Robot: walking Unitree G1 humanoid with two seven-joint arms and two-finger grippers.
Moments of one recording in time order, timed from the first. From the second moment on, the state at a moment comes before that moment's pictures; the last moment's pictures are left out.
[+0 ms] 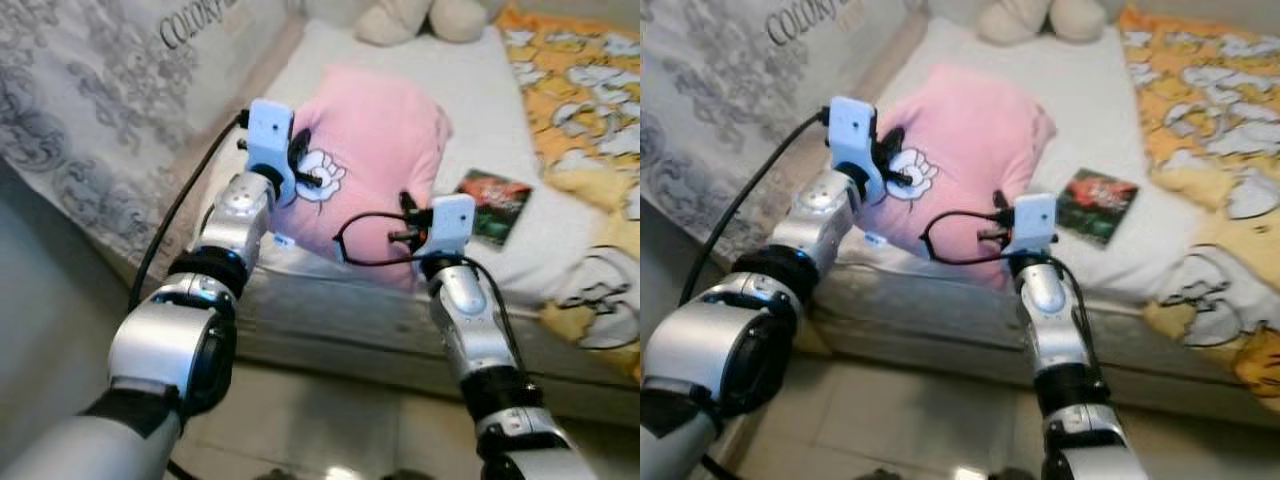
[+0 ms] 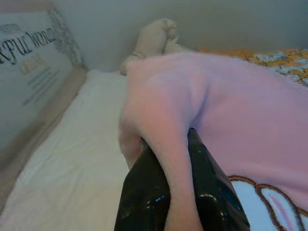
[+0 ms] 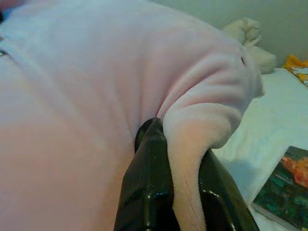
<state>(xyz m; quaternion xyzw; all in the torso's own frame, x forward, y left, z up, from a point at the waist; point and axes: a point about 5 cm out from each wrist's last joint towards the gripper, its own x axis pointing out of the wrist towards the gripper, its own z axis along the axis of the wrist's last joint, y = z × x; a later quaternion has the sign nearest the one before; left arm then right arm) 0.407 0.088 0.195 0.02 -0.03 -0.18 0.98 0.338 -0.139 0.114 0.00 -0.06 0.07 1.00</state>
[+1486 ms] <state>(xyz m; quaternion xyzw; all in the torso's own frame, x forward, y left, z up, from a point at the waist) 0.407 0.089 0.192 0.01 -0.02 -0.15 0.99 0.337 -0.135 0.113 0.00 -0.05 0.08 1.00</state>
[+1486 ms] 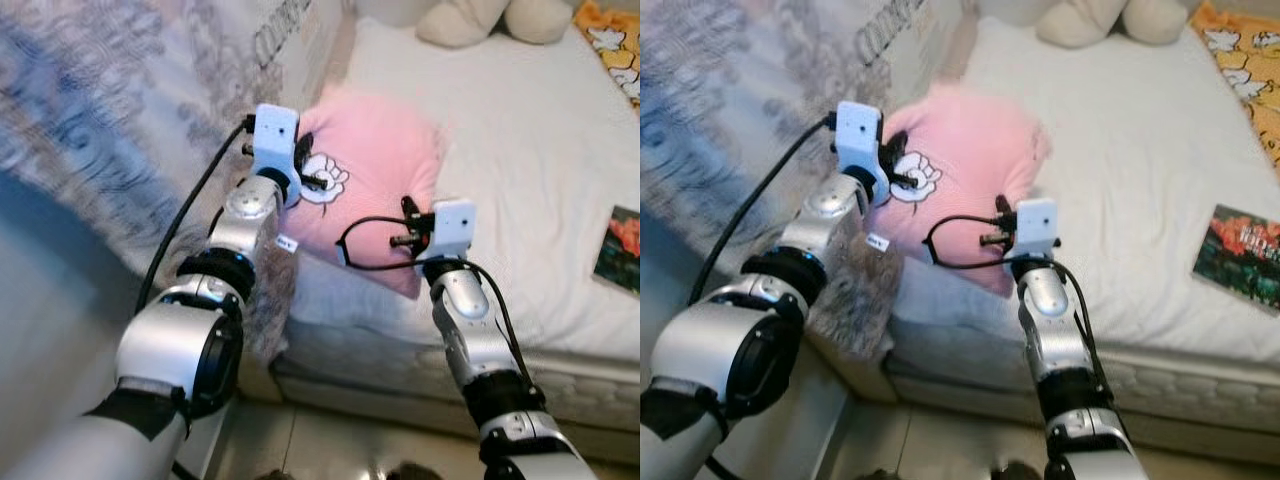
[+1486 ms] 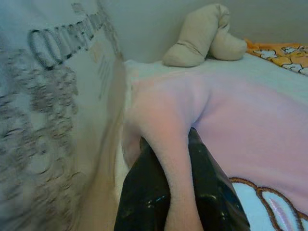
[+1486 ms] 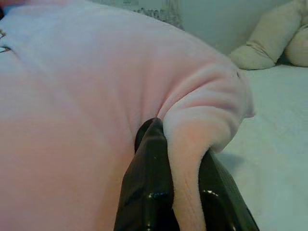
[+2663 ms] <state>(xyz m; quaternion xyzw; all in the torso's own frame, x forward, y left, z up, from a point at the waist) 0.406 0.080 0.177 0.03 0.03 -0.07 1.00 0.371 -0.126 0.091 -0.06 0.14 0.15 0.98</state>
